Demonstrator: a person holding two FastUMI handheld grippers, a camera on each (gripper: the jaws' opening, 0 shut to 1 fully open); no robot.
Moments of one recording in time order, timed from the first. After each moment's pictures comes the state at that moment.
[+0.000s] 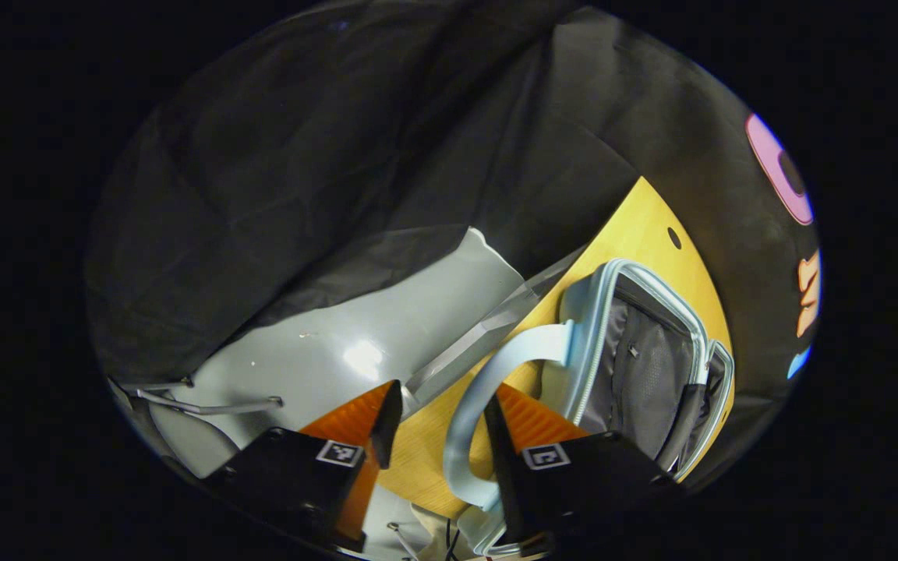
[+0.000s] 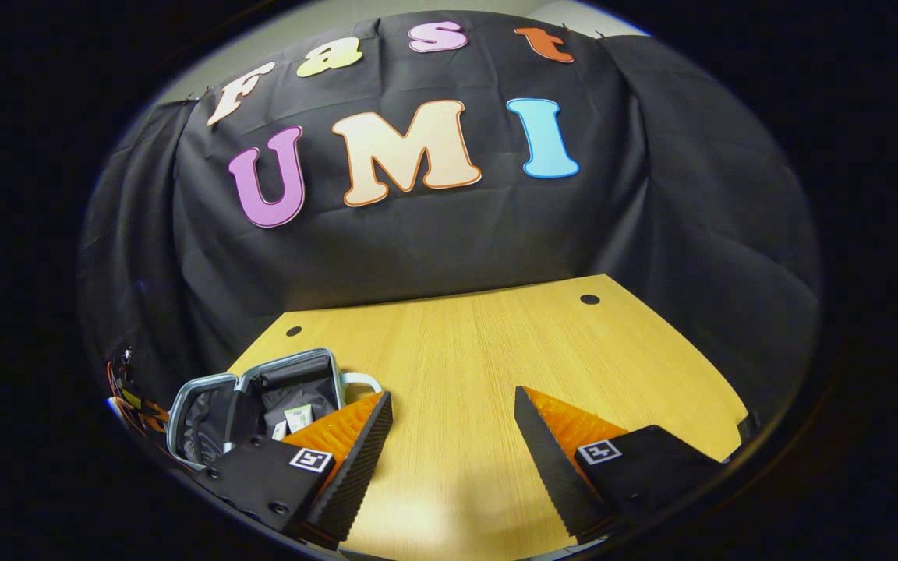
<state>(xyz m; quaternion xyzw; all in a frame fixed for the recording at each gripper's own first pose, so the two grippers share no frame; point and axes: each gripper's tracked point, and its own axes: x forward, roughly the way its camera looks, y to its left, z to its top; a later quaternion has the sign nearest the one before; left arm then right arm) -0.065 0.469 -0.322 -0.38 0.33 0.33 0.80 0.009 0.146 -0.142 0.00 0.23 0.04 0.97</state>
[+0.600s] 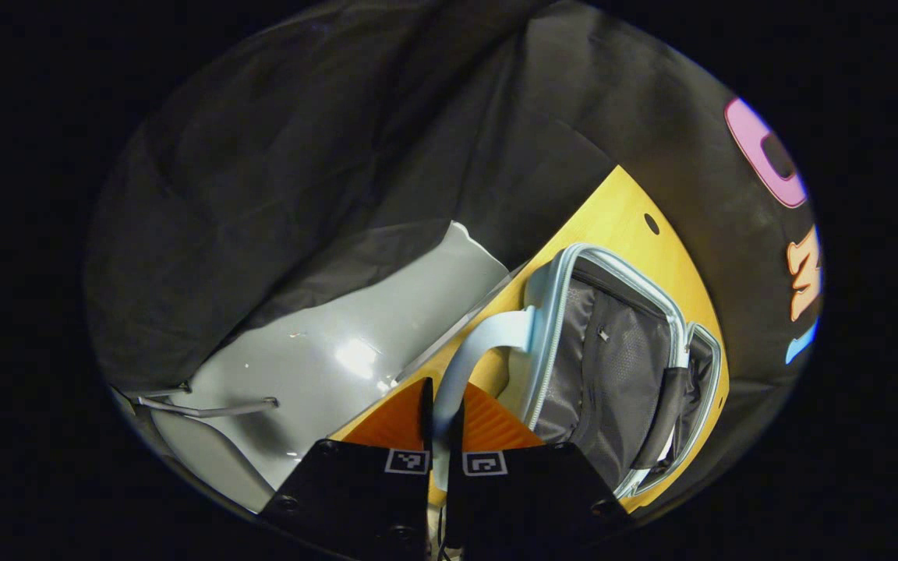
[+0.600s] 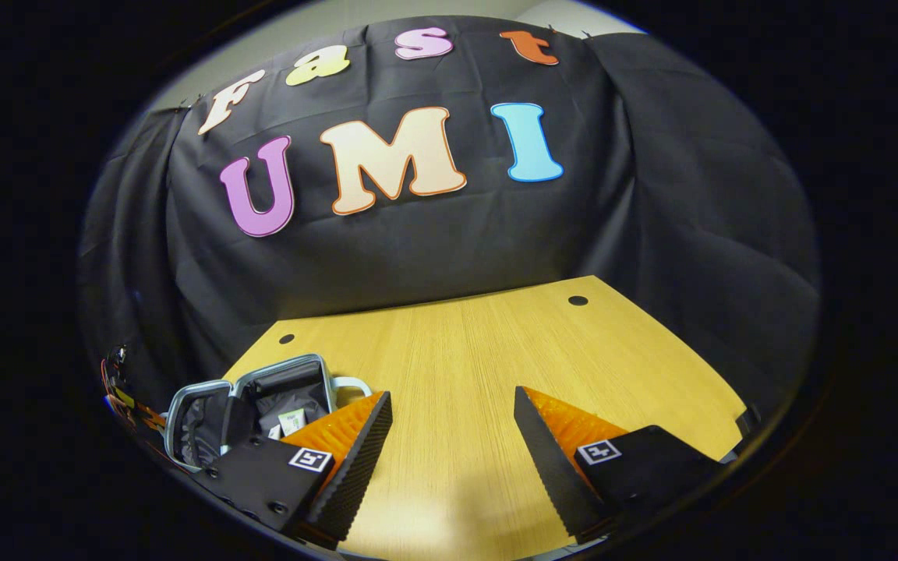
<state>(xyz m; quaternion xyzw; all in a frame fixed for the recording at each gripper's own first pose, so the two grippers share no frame) -0.064 0.446 -0.290 -0.34 0.35 0.31 0.82 0.007 0.131 -0.141 0.03 0.22 0.03 0.98</state>
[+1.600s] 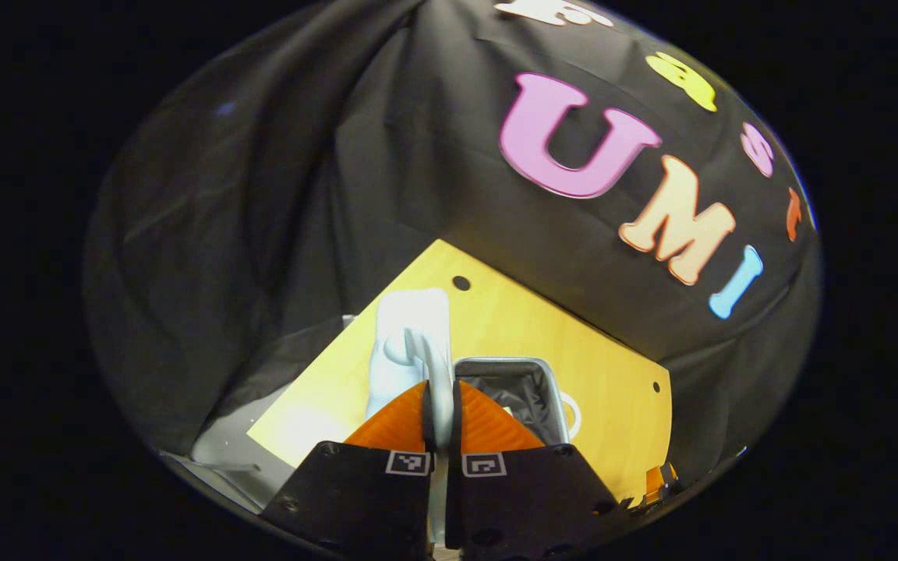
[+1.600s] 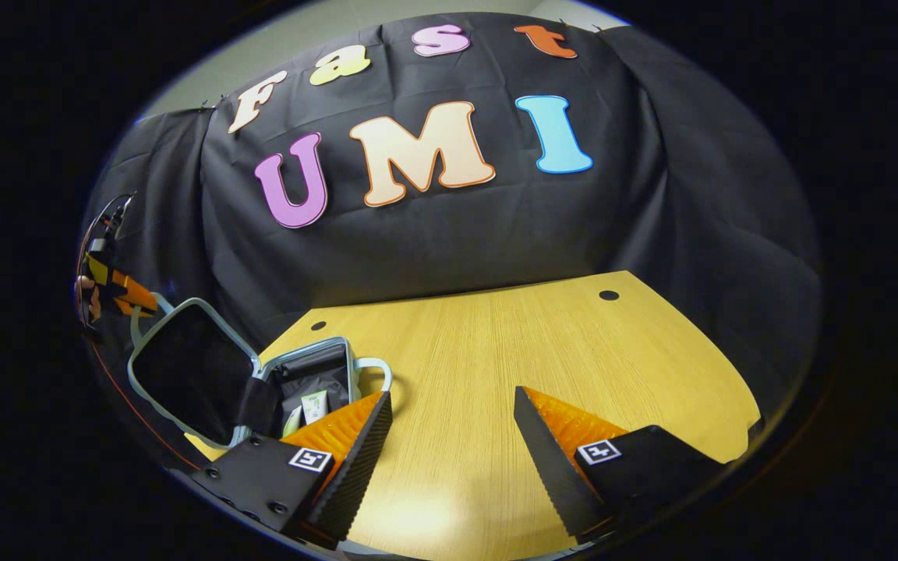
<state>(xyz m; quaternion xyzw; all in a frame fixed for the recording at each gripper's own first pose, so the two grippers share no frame) 0.028 0.233 -0.037 -0.19 0.21 0.19 0.94 0.004 0.121 -0.151 0.03 0.23 0.11 0.97</state>
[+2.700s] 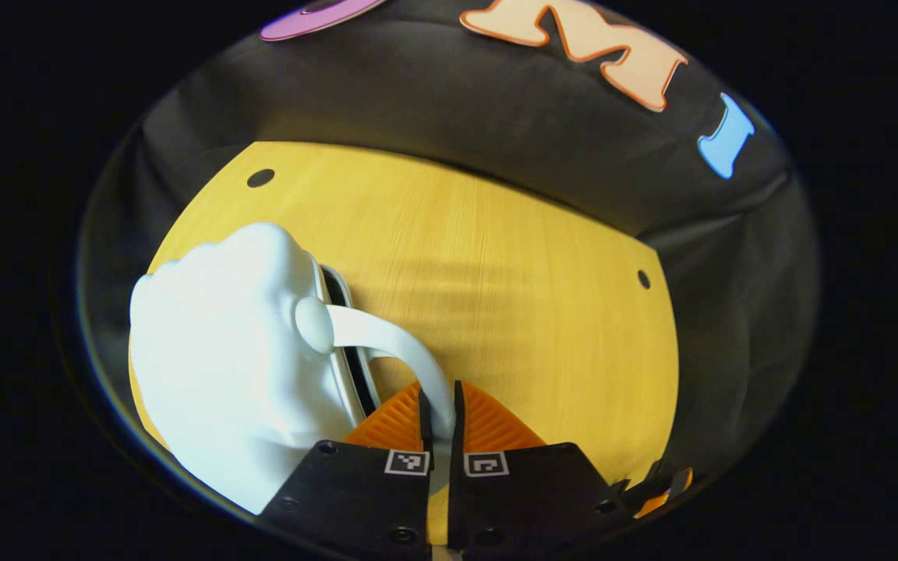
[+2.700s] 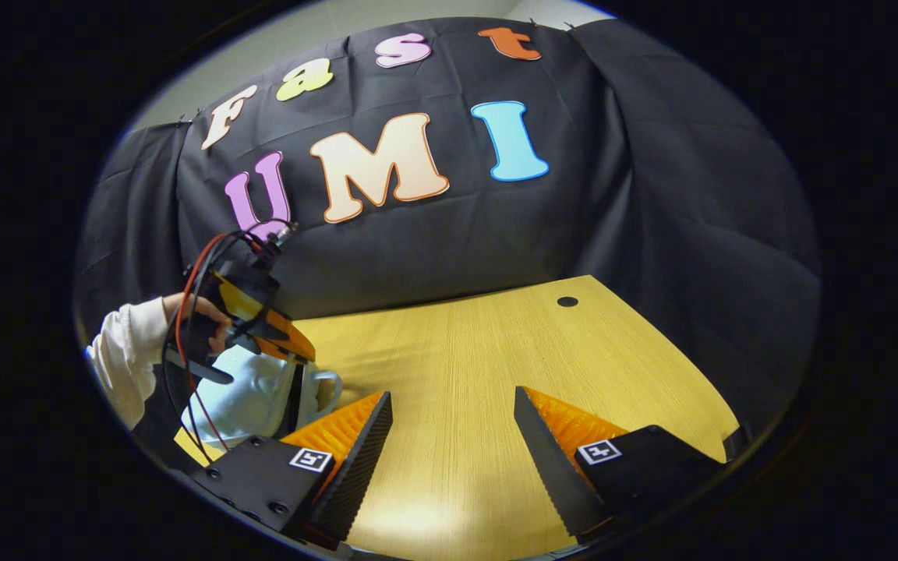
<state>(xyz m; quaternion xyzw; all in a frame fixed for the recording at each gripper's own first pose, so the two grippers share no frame) 0.250 0.013 -0.241 -0.13 0.44 0.07 0.88 0.020 0.040 -0.134 0.04 0.22 0.07 0.97</state>
